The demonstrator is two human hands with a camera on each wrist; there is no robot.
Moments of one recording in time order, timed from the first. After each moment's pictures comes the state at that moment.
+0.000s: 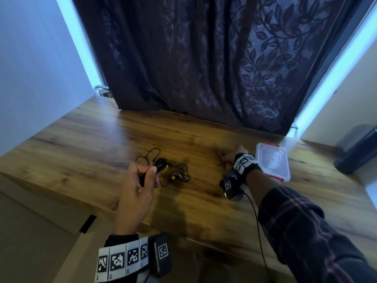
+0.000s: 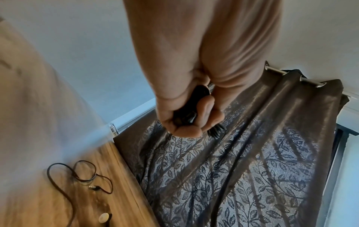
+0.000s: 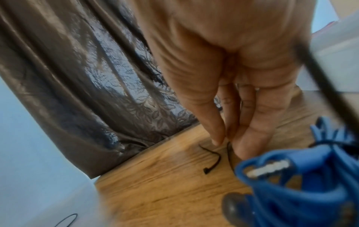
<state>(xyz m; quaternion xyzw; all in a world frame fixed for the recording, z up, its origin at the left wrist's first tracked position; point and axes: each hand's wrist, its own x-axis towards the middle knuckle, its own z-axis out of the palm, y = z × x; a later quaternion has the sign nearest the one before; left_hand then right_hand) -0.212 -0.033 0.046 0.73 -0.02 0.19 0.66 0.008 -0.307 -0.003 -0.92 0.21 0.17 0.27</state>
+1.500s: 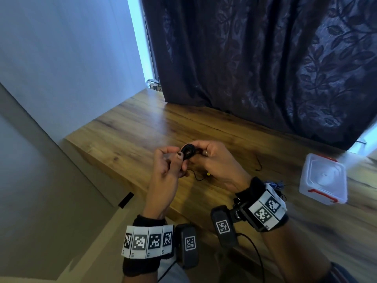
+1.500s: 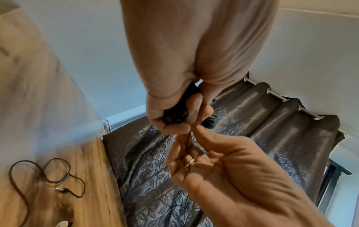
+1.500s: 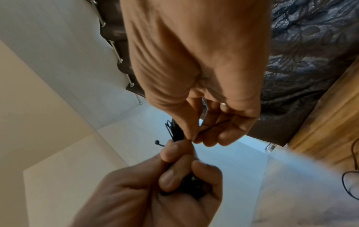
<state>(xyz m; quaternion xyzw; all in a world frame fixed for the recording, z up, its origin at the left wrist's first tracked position) -0.225 -0.030 0.069 0.64 0.05 0.21 0.74 -0.138 -0.157 0.095 -0.68 -0.29 0.23 0.63</state>
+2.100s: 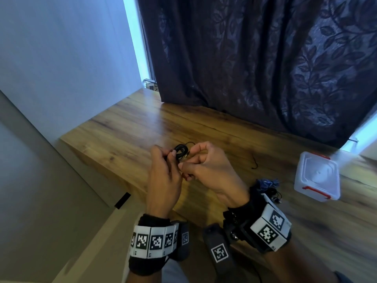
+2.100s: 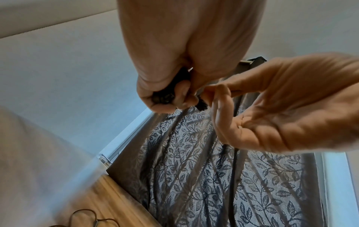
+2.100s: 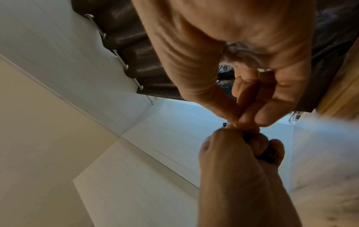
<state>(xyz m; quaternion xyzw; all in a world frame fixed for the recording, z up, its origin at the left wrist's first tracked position) -0.229 -0.043 0.076 0.80 0.08 0.36 0.48 -0.177 -0.155 0.111 -0.70 -0.12 0.22 0.67</state>
